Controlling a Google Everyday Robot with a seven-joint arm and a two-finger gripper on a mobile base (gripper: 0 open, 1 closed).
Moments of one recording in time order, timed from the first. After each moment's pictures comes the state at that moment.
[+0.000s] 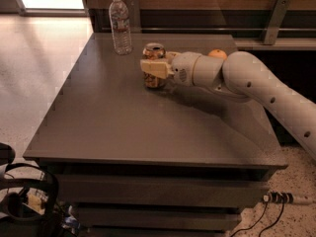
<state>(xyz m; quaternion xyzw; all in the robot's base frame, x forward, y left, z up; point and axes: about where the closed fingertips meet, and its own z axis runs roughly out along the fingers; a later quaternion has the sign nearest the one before) 0.682 0.002 0.874 -0.32 0.69 0.34 0.55</state>
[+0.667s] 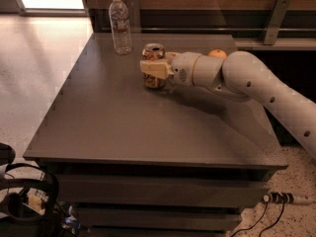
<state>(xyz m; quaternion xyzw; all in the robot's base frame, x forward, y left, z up) 0.682 0.002 0.876 -0.32 0.69 0.34 0.55</state>
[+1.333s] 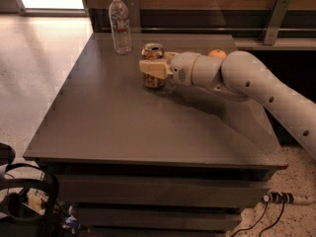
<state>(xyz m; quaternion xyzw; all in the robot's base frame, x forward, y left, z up) 0.682 0.004 0.877 -0.32 0.69 0.34 0.55</state>
